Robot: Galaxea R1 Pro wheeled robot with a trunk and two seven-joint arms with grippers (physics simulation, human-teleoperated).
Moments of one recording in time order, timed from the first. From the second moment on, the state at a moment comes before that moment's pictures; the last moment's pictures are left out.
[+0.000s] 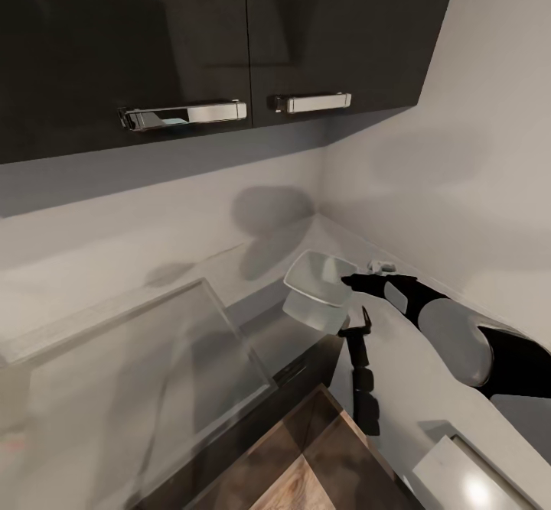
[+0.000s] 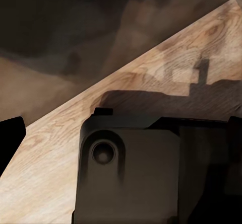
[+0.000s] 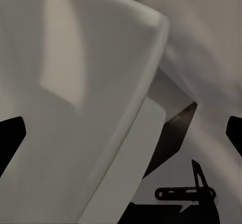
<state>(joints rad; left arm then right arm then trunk) -0.10 -0.02 -0.10 -0.22 0.16 -0.34 0.03 -1.30 -0.09 -0.25 -0.02 0.14 0.20 0.22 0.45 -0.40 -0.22</state>
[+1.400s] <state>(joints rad) -0.10 -0.02 -0.10 -0.22 0.16 -0.34 0.03 -1.30 -0.09 -0.25 -0.02 0.14 0.19 0.22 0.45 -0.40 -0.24</state>
